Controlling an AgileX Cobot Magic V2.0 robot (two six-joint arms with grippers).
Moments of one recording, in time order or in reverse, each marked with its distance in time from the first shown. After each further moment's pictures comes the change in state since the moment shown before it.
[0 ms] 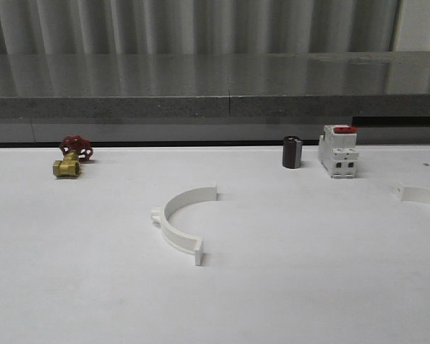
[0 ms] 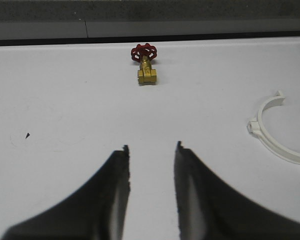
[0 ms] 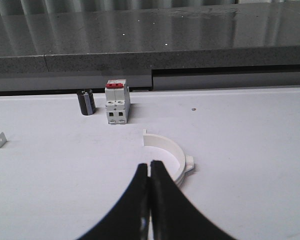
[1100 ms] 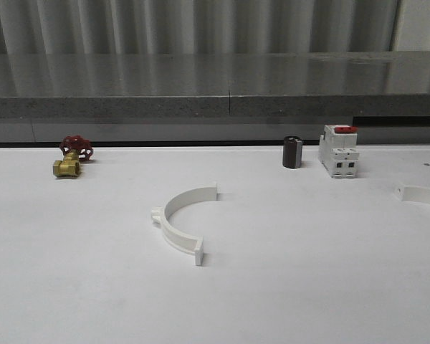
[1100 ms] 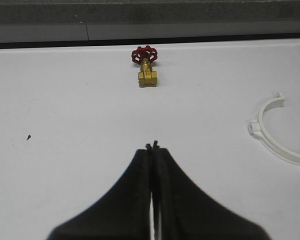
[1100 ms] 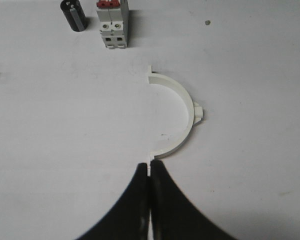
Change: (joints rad) left arm 0.000 -0.001 0.000 0.002 -0.002 0.000; right arm 0.000 0.869 -0.719 0.024 0.490 0.000
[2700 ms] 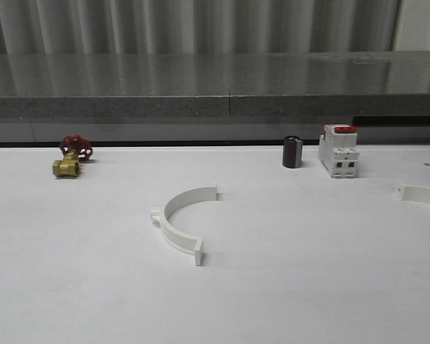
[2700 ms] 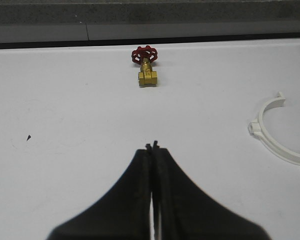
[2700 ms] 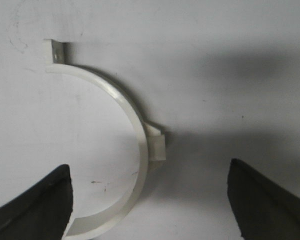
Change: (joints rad) left arm 0.000 0.000 0.000 0.000 0.000 0.002; right arm -0.152 0.881 -0.442 0.020 0.085 -0.152
